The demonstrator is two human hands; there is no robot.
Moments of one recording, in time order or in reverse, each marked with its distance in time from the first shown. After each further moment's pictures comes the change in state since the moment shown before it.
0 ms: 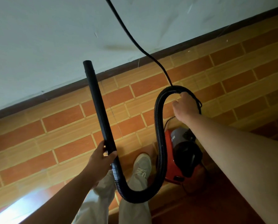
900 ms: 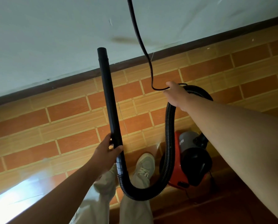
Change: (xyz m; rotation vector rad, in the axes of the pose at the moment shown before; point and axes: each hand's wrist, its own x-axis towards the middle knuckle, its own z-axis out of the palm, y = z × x) left_hand 0.035 0.002 -0.006 0.031 0.008 -0.013; right_hand 0.051 -0.075 0.033 -0.017 -0.407 -0.141
